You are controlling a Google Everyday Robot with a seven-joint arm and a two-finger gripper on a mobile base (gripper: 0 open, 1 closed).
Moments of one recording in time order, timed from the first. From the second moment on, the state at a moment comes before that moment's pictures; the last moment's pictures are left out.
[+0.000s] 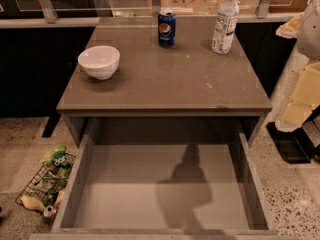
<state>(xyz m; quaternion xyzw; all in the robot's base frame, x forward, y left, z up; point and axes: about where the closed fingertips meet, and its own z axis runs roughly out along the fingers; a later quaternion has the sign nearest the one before) 0.438 -0.213 0.990 -0.60 0.78 -0.05 0.18</state>
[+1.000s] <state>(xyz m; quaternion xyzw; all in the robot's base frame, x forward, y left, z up) 0.475 -0.222 0.996 -0.55 0.80 -0.05 0.24</state>
